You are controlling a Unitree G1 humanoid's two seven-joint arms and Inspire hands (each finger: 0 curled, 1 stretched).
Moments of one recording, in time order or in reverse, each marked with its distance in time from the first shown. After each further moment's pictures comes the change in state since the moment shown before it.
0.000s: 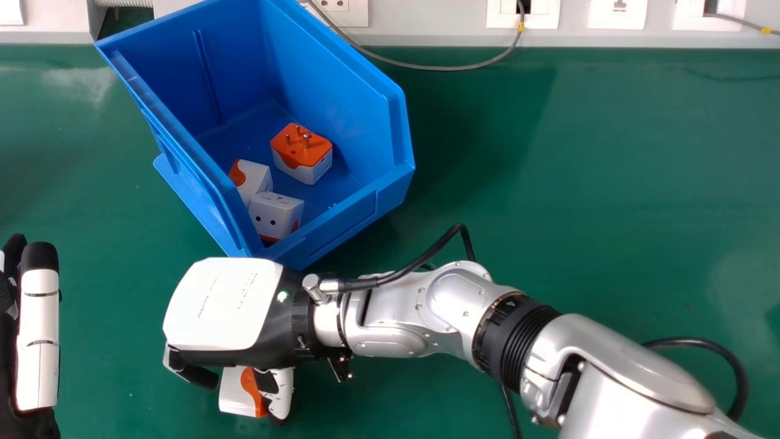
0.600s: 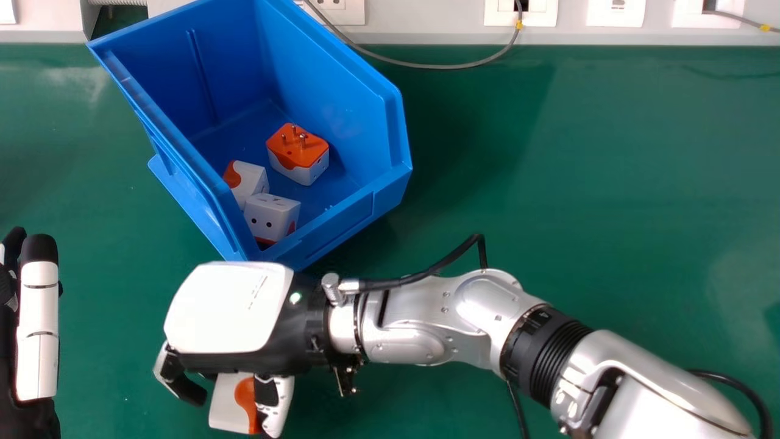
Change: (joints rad) left arm -0.036 0.008 0.020 0.024 -0.004 0.012 -0.004; right arm 0.120 -0.097 -0.135 -0.227 0.132 -0.104 0.116
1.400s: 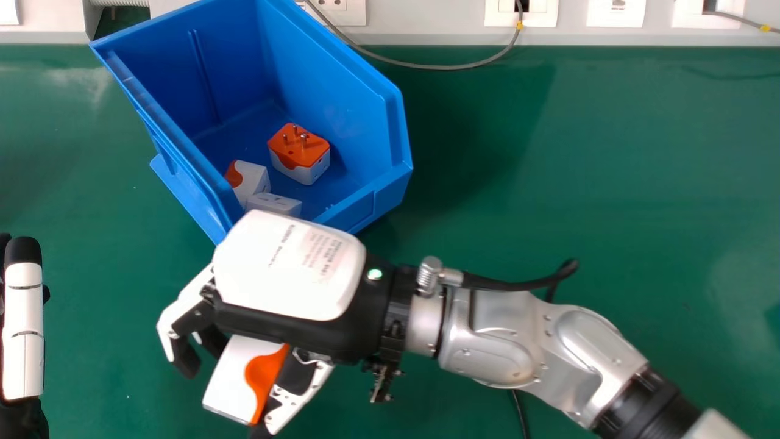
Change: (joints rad) left arm -0.040 0.004 0.042 0.050 -0.019 0.002 -0.018; right arm 0.311 -0.238 -0.224 -0.570 0.155 -0.012 0.154
